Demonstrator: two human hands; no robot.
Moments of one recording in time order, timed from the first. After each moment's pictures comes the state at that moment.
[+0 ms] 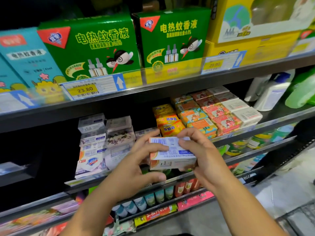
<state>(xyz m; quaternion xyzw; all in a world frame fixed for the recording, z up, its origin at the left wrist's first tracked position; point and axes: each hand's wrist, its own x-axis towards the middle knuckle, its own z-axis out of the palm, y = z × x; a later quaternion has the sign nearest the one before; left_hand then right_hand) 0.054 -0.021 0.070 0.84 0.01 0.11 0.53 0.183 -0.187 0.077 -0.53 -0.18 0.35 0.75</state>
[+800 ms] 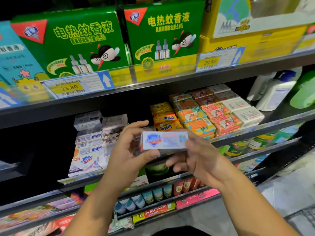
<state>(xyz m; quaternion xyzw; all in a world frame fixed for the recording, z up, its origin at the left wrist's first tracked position) 0.087 -0.031 0.064 0.76 0.09 0.30 0.57 0.217 -0.200 0.066 -0.42 -0.25 0.50 0.71</state>
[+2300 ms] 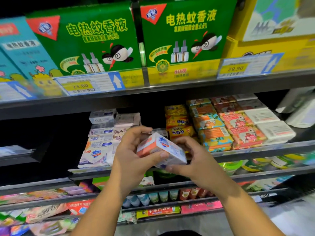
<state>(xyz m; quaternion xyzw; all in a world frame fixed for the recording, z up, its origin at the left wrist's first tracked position) 0.094 -0.044 0.068 0.69 0.22 0.35 0.59 0.238 -0.173 0.047 -0.66 -0.39 0.35 0.54</state>
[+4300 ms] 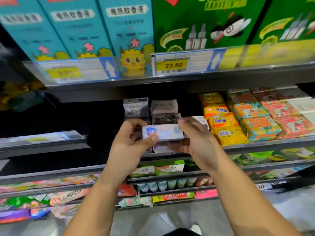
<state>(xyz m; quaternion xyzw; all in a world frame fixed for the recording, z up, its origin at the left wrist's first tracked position) -0.012 0.064 0.059 0.67 0.30 0.30 0.61 0.137 -0.049 0.061 -0.57 -0.18 0.43 0.68</state>
